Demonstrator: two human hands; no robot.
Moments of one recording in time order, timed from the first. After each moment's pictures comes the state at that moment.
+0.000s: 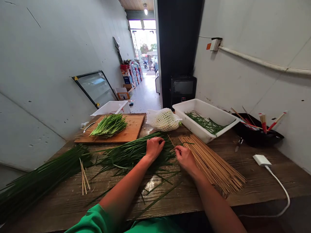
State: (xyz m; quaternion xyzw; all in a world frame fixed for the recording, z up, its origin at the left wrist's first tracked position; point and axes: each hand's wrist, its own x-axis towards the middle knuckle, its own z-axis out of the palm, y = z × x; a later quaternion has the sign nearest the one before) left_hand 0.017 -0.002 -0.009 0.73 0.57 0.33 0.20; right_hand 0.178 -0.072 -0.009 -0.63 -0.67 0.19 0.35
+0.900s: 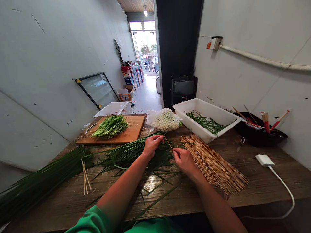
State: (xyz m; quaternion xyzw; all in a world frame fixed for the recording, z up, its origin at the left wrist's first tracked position) left_hand 0.014 0.006 -0.005 0.50 0.45 0.53 0.52; right_hand 0.172 -0.083 -0.005 -0.59 -0.68 0.21 0.38
